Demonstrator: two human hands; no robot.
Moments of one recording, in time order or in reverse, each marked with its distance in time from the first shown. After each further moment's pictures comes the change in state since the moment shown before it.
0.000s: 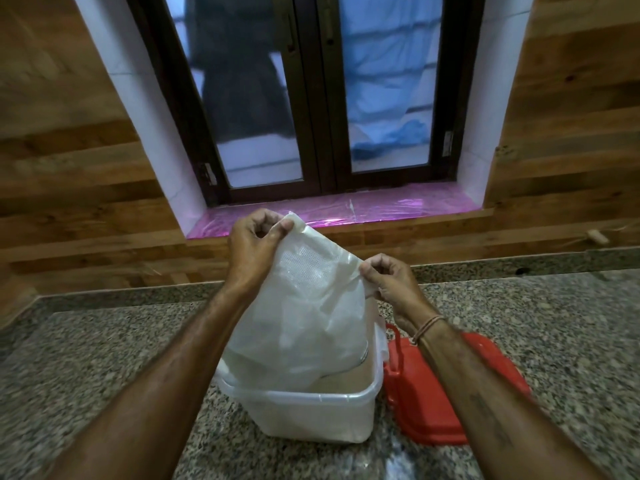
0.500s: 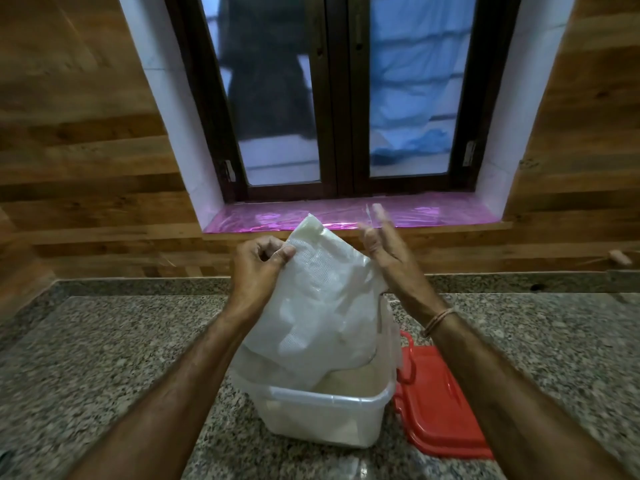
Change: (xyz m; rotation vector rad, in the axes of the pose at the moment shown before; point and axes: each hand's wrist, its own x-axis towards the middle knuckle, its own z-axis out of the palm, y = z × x) left_hand -0.031 -0.018 -0.027 -0.007 0.030 -0.058; right_hand -0.017 -0.061 0.036 -0.325 -0.219 -0.246
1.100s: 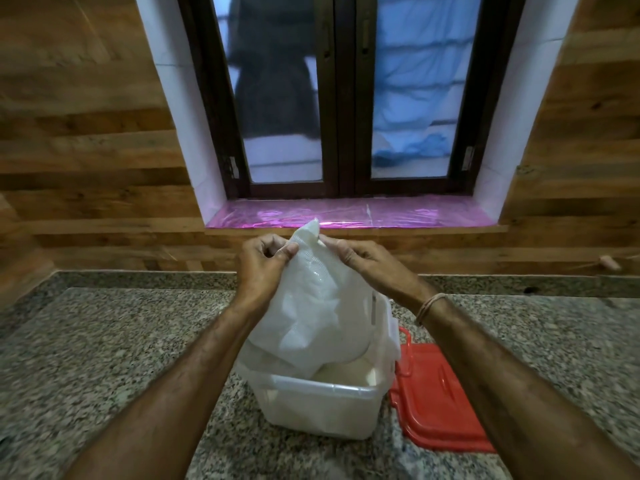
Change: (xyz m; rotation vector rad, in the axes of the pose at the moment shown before) left_hand -0.005 -0.007 0.002 -0.051 0.062 -0.049; right_hand 0.002 -0.017 0.019 -0.234 -0.311 -0.048
